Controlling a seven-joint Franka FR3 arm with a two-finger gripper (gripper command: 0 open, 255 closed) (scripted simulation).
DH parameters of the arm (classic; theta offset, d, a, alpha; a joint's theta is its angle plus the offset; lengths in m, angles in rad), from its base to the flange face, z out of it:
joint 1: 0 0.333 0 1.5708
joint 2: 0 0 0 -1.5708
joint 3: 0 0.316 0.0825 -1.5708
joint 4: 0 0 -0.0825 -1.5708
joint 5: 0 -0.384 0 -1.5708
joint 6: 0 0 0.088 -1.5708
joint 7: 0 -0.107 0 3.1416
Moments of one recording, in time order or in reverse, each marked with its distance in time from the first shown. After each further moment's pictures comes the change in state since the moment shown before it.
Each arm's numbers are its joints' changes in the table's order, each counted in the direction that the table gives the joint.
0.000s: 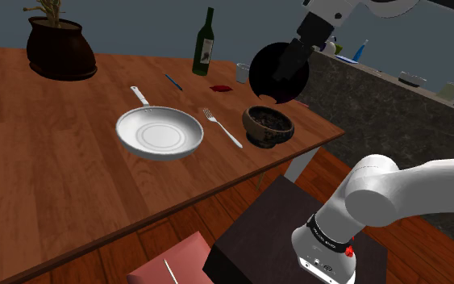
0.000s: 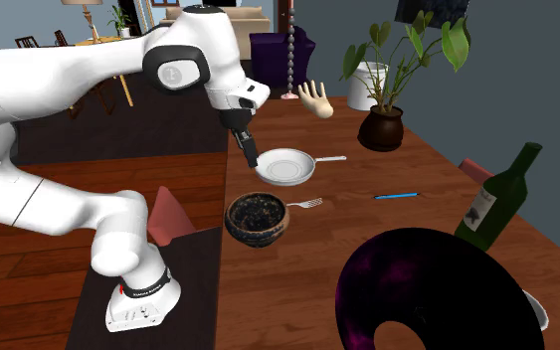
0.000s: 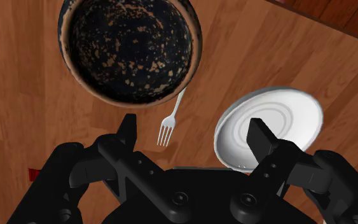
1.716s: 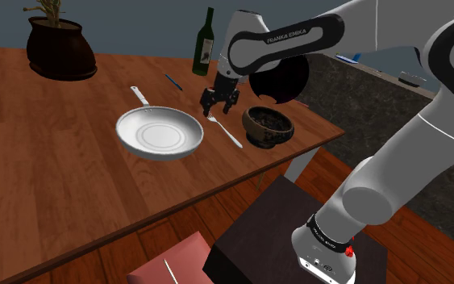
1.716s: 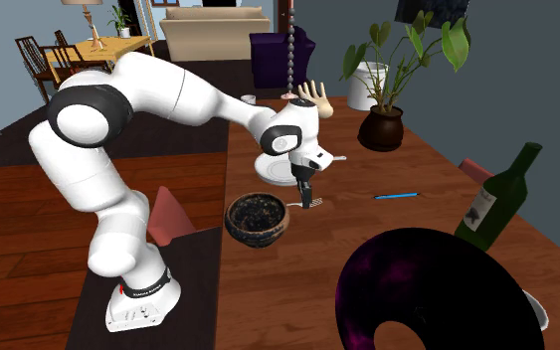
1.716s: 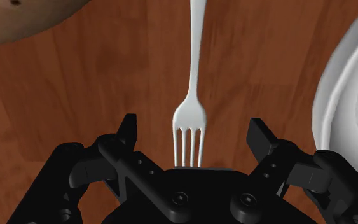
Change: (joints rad) arm -0.068 -0.704 0.153 -0.080 0.079 0.506 -0.357
